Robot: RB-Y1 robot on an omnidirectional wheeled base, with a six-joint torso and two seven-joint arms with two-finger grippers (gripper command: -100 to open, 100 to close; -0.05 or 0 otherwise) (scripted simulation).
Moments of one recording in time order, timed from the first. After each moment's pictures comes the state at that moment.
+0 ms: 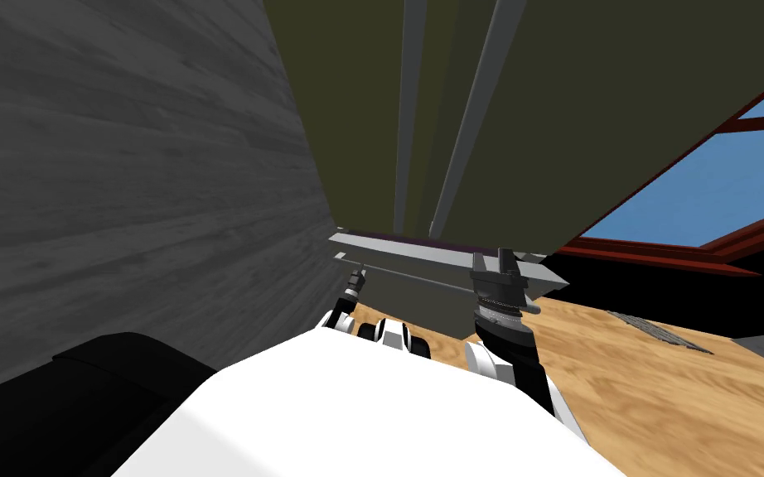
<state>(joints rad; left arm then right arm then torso) 0.33 0.11 -0.16 -1.60 0.06 -0.45 0.10 0.52 -0.04 0.07 -2.26 0.09 -0.53 -0.10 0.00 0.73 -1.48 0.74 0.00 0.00</state>
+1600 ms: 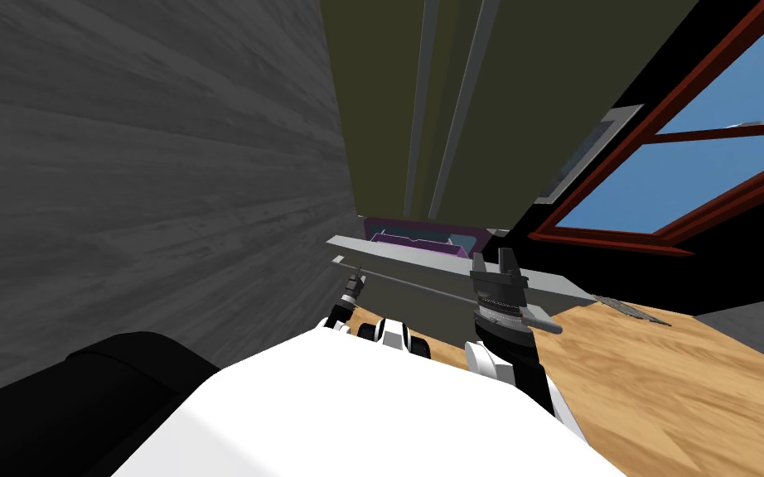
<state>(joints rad) 0.43 0.15 -0.21 -1.69 0.05 -0.46 0.12 0.52 -0.04 0.07 -2.26 0.09 -0.53 -0.10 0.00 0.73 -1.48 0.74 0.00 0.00</state>
